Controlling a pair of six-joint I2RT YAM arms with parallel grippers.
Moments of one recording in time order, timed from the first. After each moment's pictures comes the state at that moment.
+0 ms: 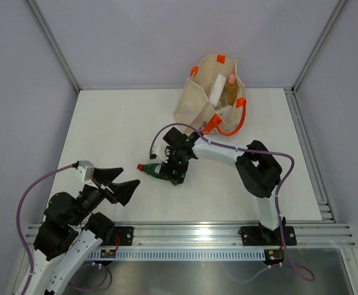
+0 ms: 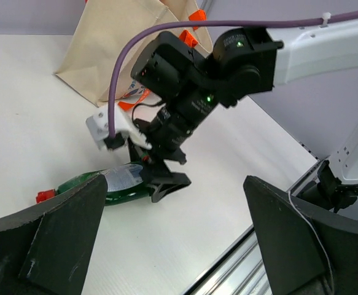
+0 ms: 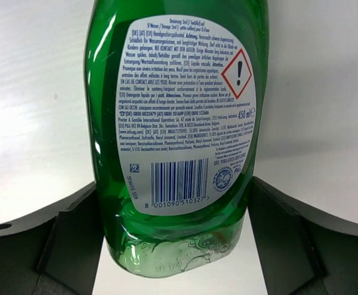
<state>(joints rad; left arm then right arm) -0.57 0.04 0.61 -0.55 0.14 -0.39 0.90 2.01 1.47 -0.64 -0.25 -0.46</state>
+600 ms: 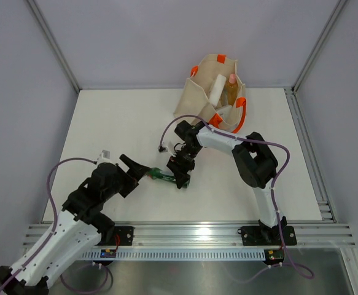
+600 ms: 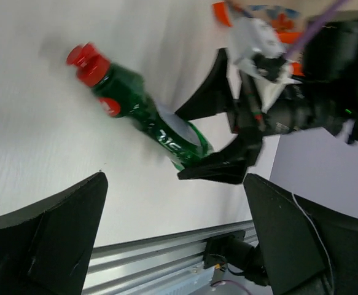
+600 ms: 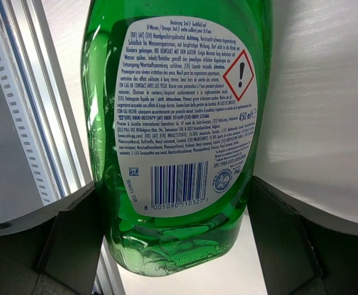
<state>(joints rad) -0.57 0.44 0.54 -0.63 -0.09 -1.17 0.73 2.12 1.57 -0.91 -0.72 -0.49</state>
